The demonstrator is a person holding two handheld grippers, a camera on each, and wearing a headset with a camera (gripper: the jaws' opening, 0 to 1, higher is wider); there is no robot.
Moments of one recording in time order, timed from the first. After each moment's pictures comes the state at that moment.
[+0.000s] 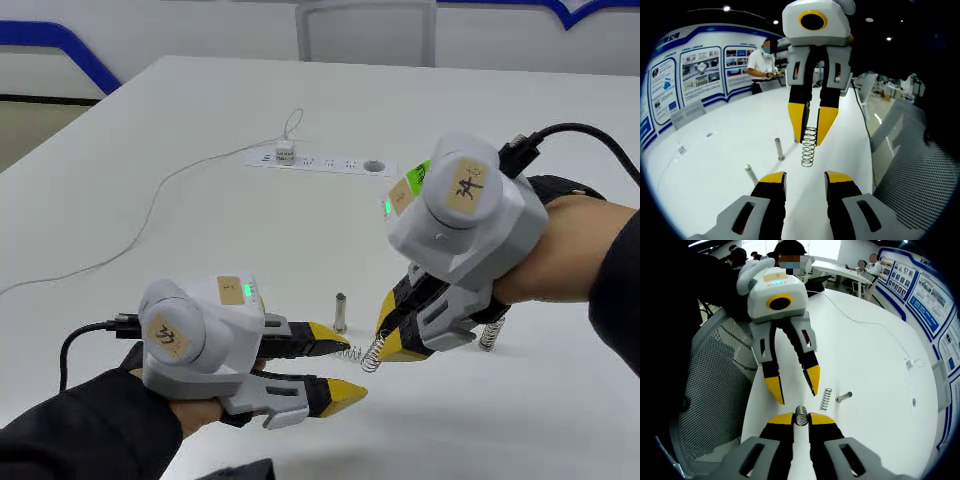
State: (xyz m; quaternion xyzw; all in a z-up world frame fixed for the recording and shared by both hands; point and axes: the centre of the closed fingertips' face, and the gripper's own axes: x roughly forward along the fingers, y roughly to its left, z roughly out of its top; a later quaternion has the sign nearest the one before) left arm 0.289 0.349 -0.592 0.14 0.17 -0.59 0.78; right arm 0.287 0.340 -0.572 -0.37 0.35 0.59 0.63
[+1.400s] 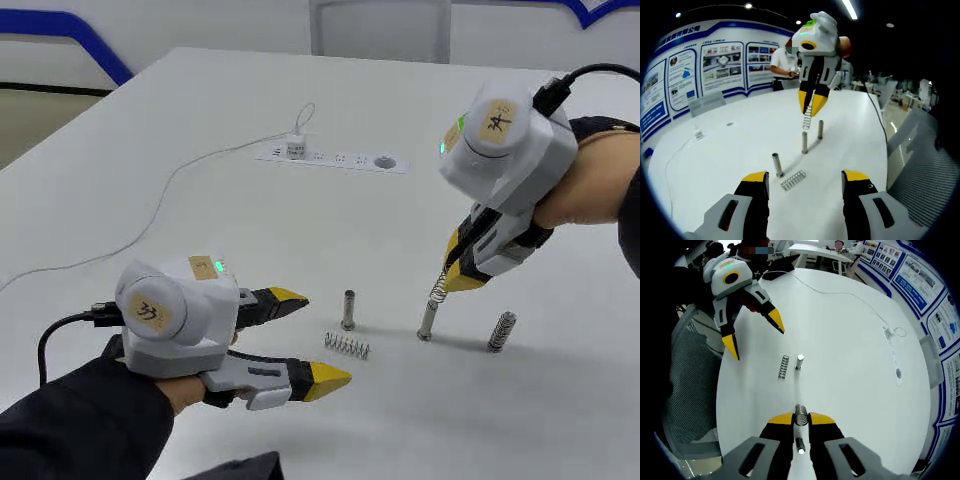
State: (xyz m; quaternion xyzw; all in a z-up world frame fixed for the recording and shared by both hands) left arm 0.318 0.378 -0.595 0.11 0.18 -0.52 0.83; right arm 0.361 0.277 -0.578 -0.40 0.41 0.50 0.65
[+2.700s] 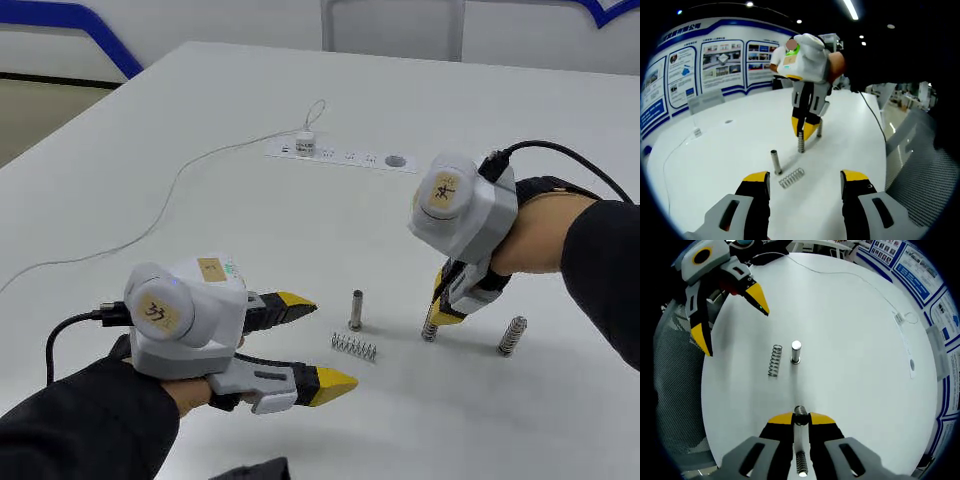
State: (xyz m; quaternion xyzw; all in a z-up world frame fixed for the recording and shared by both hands) left arm 0.316 0.379 -0.600 0.10 0.19 -0.53 0.82; right arm 0.374 0.284 -0.642 -0.40 0.45 0.48 0.63
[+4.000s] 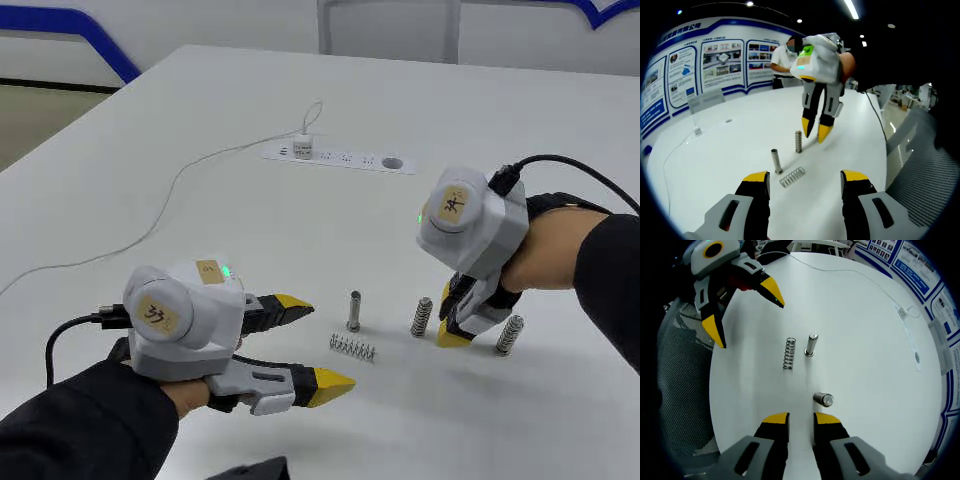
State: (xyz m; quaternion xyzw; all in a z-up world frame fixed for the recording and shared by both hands) left arm 0.317 0.380 -0.602 0.10 0.19 -0.53 0.82; right arm 0.344 0.279 -0.645 -0.39 0.47 0.49 0.63
